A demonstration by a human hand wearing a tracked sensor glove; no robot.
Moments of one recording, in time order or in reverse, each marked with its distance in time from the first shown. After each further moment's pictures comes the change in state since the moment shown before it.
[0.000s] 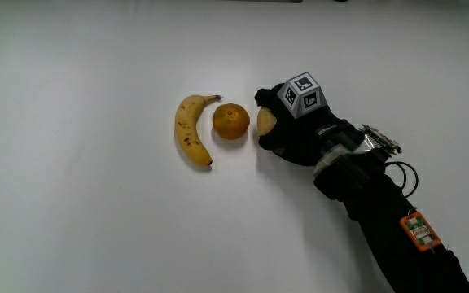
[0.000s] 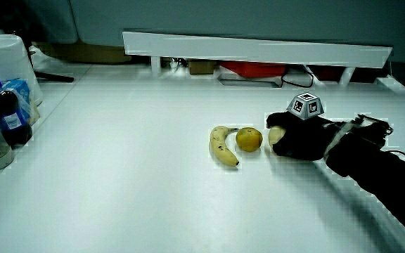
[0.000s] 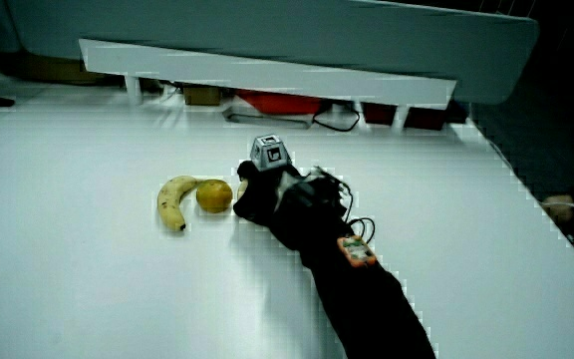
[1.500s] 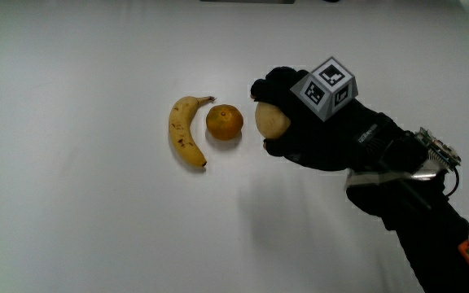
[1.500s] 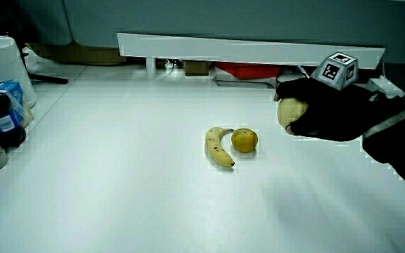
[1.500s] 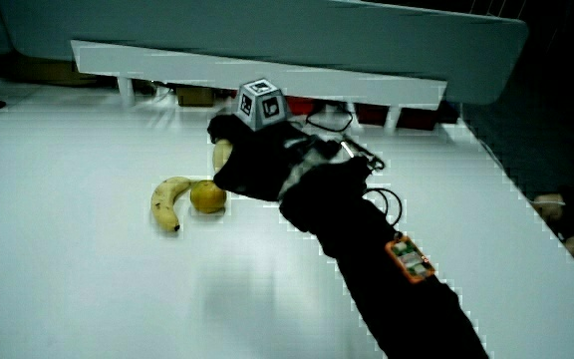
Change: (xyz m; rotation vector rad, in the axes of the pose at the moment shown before) arm -0.025 -0.084 0.107 0.207 -0.030 0.203
